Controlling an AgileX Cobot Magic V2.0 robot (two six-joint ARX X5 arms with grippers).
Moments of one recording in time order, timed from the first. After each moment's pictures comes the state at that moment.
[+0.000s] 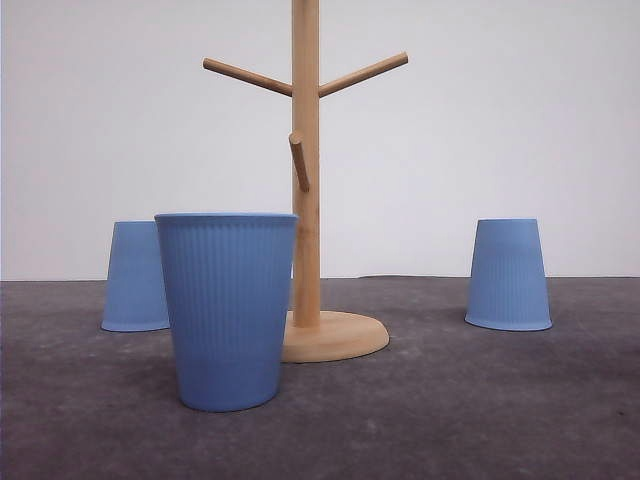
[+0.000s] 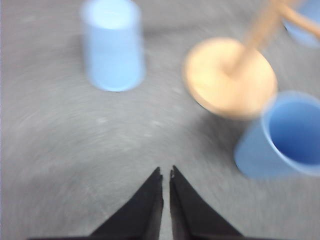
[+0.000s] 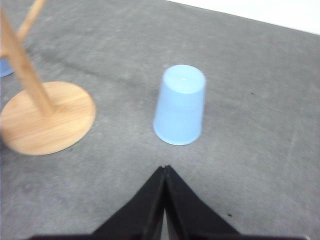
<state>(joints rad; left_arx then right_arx) -0.30 0.74 0.81 -0.77 0.13 0.09 0.25 0.62 0.70 -0.56 -0.08 -0.06</state>
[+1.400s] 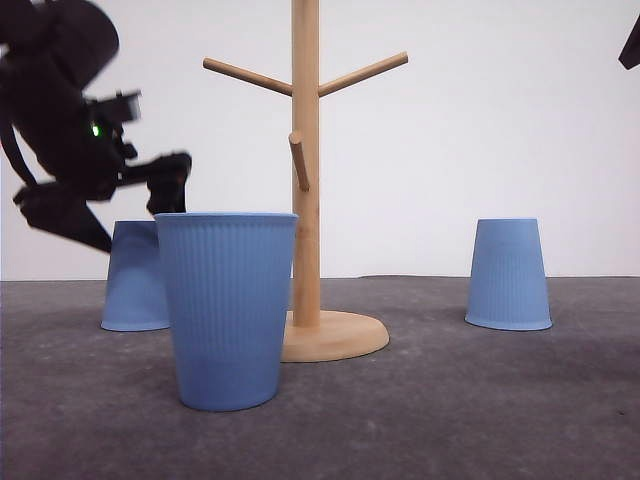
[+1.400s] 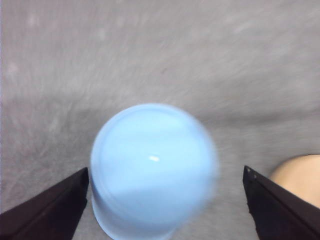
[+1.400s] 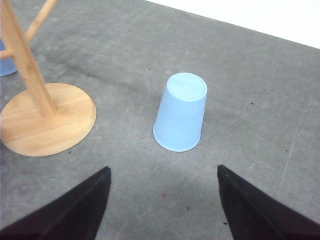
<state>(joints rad) -0.25 1.66 1.04 -0.08 0.02 -0.12 0.26 0.62 0.70 -0.54 -0.08 -0.08</state>
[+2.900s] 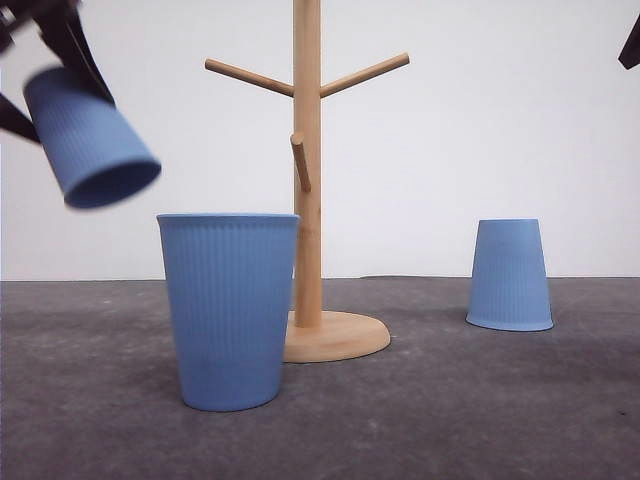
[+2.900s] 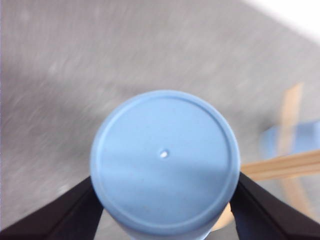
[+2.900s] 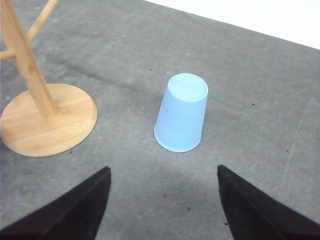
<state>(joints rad) -0.04 1.20 1.06 -0.50 0.42 -0.39 0.26 0.62 0.70 -0.53 -0.08 -0.08</state>
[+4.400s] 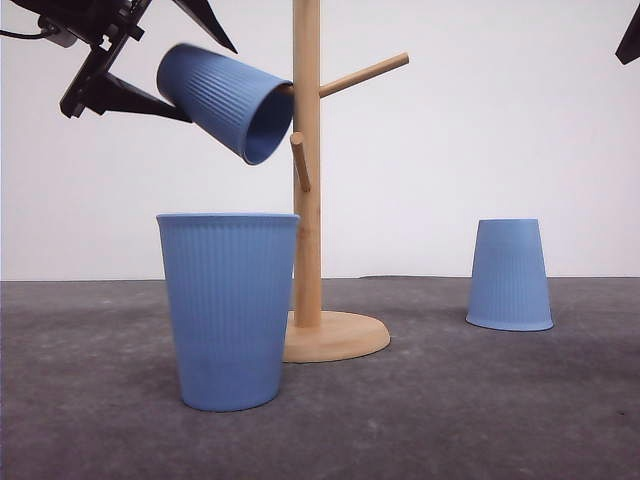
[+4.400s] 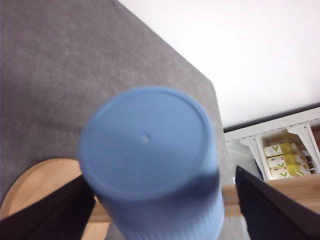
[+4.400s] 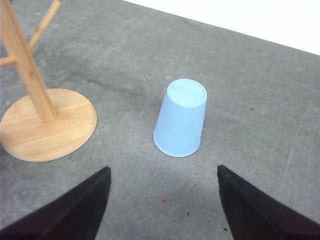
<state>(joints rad) -0.30 1.34 1.06 -0.10 0.42 -0.85 0.26 0.62 0.70 -0.52 -0.08 -0.08</state>
